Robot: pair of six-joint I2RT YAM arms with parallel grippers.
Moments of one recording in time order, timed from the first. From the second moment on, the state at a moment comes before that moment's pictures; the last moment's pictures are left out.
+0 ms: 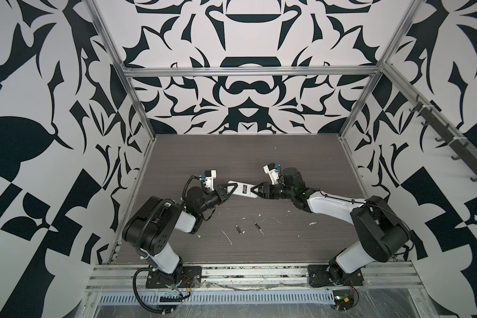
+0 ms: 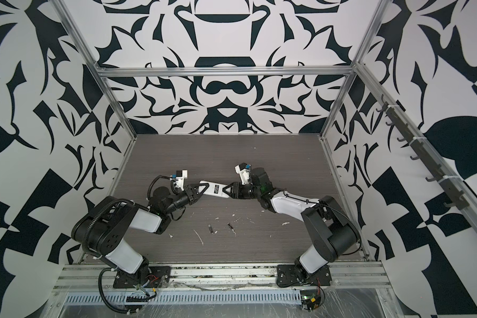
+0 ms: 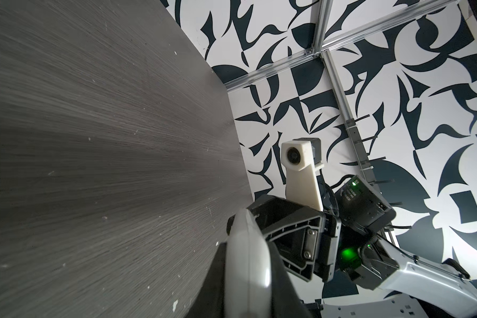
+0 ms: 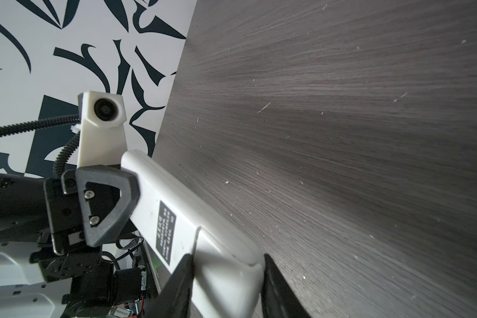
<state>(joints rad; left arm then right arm) -0.42 1.63 0.34 1.28 0.60 -1.20 0.55 1.56 0.75 0.27 -0.60 0.68</state>
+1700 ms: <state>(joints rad) -0.34 1.67 0.32 1.32 0.60 -1.24 0.56 1.38 0.67 0.31 -0.63 0.60</state>
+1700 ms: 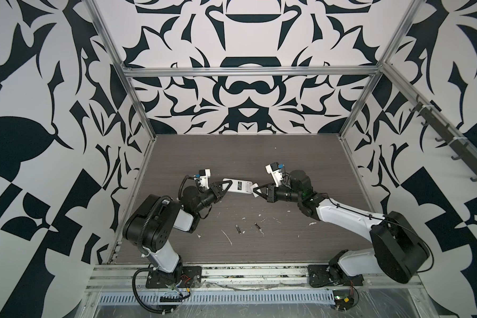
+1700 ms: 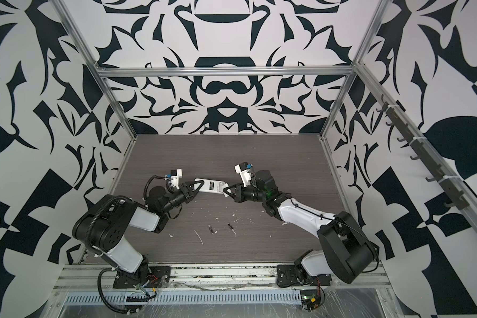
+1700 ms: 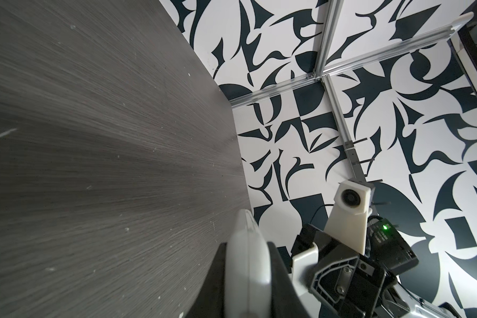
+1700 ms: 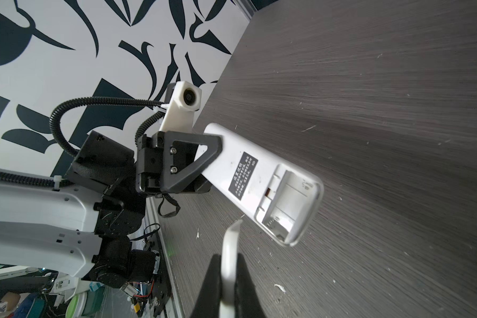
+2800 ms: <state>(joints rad) -0.32 1.47 0.25 0.92 0.62 -1.12 0.50 1.62 0.66 0.19 -0.55 0.57</state>
